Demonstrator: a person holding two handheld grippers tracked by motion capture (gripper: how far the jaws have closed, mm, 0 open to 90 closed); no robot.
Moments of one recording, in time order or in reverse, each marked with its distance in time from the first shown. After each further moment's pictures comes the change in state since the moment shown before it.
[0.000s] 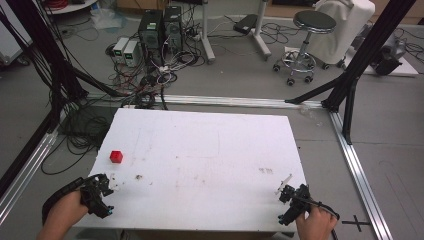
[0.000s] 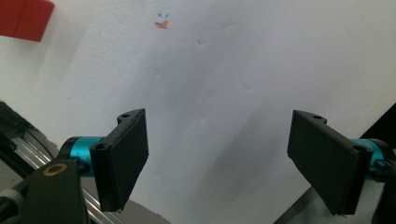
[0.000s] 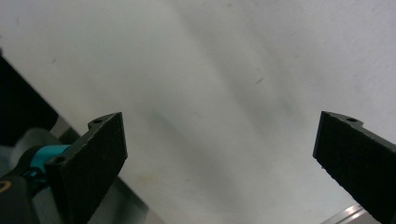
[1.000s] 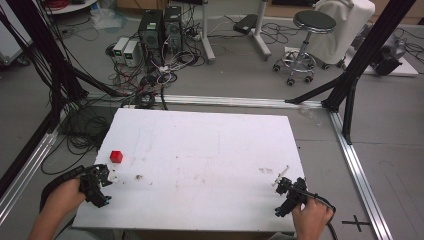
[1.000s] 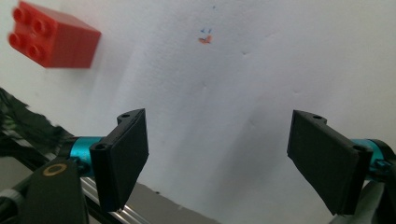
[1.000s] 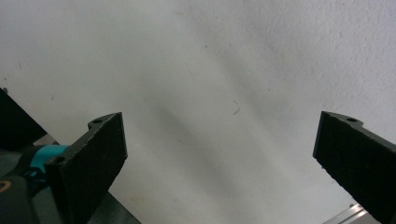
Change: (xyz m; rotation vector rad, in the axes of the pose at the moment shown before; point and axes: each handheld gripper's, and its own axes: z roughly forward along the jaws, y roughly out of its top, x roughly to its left) left arm 0.030 0.011 -0.008 -0.005 0.034 0.131; right arm -0.011 0.020 -0.006 0.005 0.009 0.023
